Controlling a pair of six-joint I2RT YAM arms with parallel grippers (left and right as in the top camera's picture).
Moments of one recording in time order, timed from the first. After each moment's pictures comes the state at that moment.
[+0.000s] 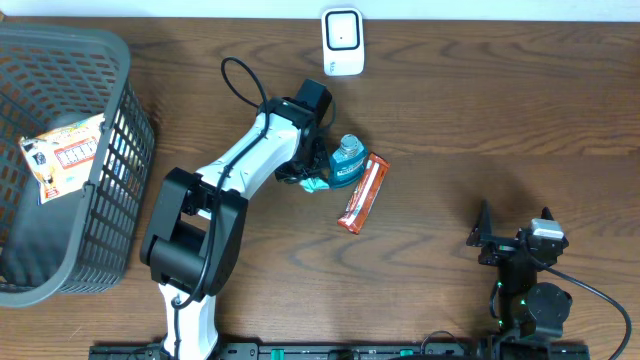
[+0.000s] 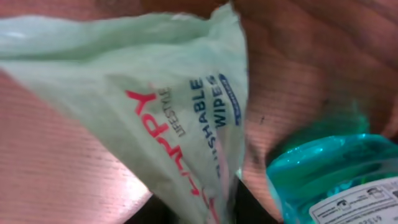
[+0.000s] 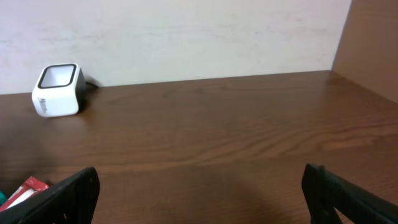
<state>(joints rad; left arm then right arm) -0.46 2.04 1.48 -0.91 0.09 -0.70 -0.13 0.01 0.01 -0.07 -0.01 0.04</state>
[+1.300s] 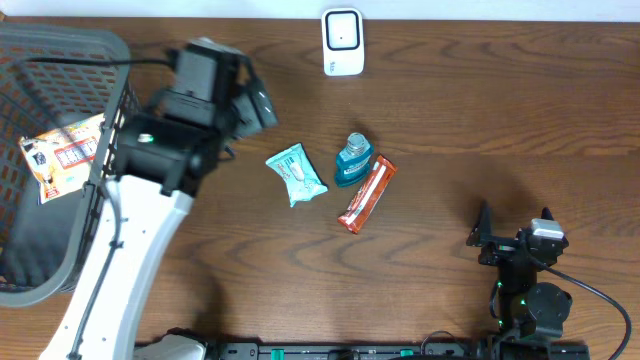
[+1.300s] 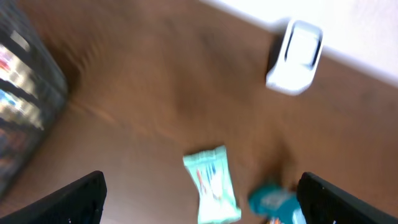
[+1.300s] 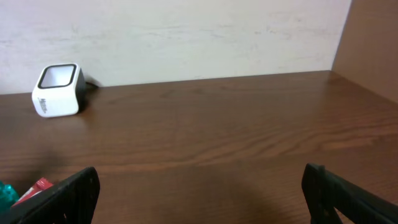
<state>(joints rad) -0.29 1.42 1.62 -1.03 -0.20 -0.58 -0.13 0.01 0.01 -0.07 -0.01 0.04</state>
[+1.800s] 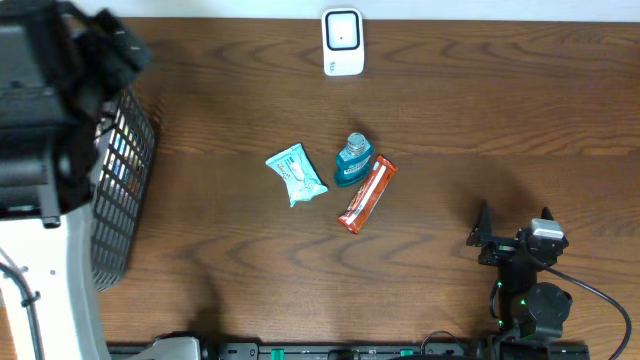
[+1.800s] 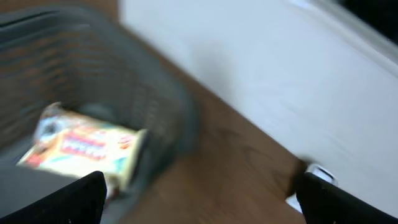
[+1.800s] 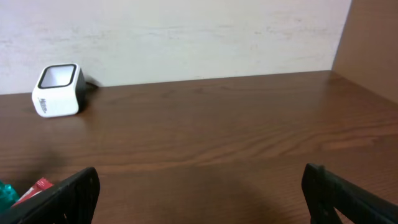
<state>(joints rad) 0.11 1.40 1.93 -1.12 -0.22 -0.56 -0.13 0.01 0.01 -0.07 -0.01 0.04</state>
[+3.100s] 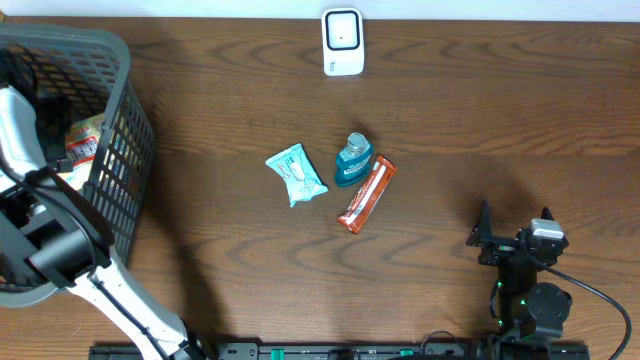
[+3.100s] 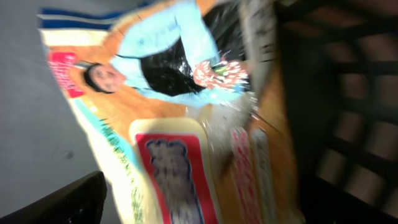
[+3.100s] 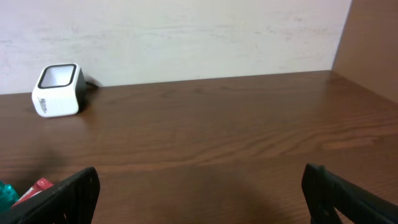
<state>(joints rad) 0.56 2.21 1.93 -1.09 -0.08 -1.14 -0.13 0.01 0.01 -0.07 -0.01 0.04</state>
